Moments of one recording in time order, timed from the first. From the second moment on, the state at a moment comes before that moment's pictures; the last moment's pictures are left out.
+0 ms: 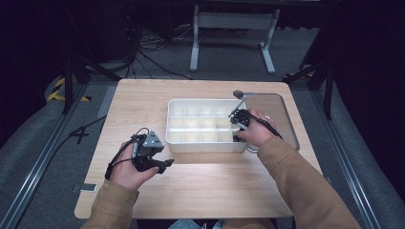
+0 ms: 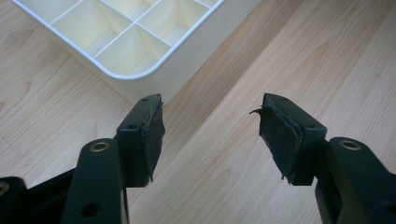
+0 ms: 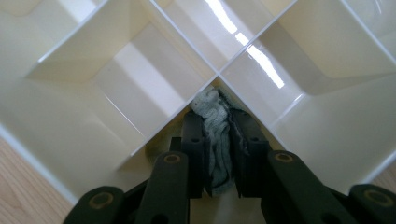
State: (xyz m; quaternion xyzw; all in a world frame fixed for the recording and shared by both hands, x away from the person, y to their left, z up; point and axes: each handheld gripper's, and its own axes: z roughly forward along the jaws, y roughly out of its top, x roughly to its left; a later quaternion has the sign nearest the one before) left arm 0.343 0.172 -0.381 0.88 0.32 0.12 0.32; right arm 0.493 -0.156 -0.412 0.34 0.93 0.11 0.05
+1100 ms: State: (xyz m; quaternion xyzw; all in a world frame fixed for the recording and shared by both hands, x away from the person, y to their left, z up) left arm 0.336 0.174 -0.376 0.88 0.32 0.12 0.33; right arm 0.460 -0.178 -0.345 0.33 0.89 0.30 0.08
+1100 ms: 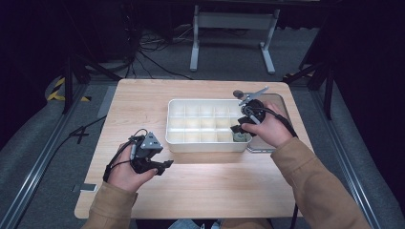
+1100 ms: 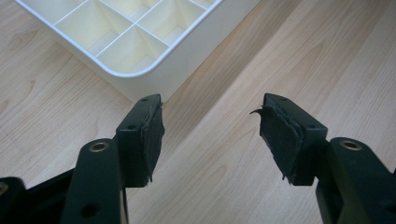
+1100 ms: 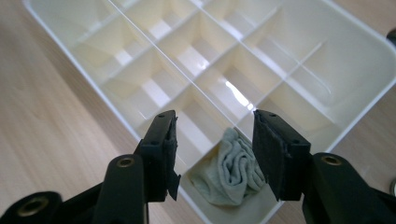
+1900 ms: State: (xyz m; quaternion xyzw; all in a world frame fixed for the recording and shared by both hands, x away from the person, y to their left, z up) left arm 0.332 0.165 -0.366 0.88 0.30 0.10 0.35; right arm 0.389 -0.229 -0.330 0.24 0.87 0.42 0.09
